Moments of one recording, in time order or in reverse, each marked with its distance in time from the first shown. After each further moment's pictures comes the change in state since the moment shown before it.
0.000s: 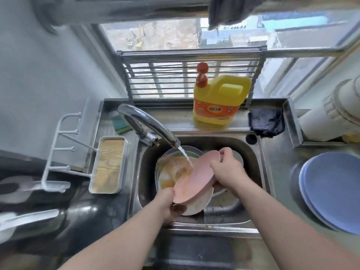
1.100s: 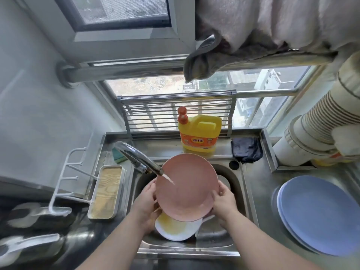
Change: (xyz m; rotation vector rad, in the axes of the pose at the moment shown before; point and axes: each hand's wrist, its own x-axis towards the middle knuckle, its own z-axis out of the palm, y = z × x) left_hand -0.127 0.051 0.015 0.034 -0.174 0.489; right_hand -0.019 0.040 -0.018 0.628 -0.003 0.096
